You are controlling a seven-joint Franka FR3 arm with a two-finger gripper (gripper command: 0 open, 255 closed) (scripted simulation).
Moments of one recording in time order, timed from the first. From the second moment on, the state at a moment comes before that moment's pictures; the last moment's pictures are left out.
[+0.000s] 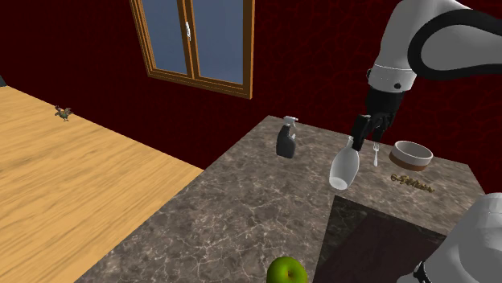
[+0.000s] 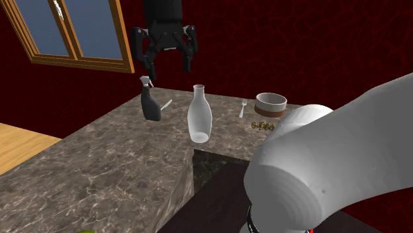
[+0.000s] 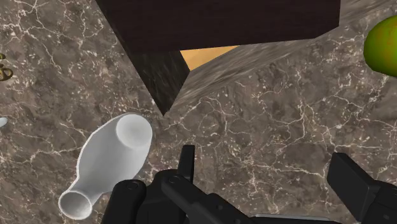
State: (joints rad) arm 0.00 -0.80 0.03 -2.42 0.02 1.60 0.15
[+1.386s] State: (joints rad) arm -0.13 -0.48 -0.31 -2.48 -0.13 2.13 -0.17
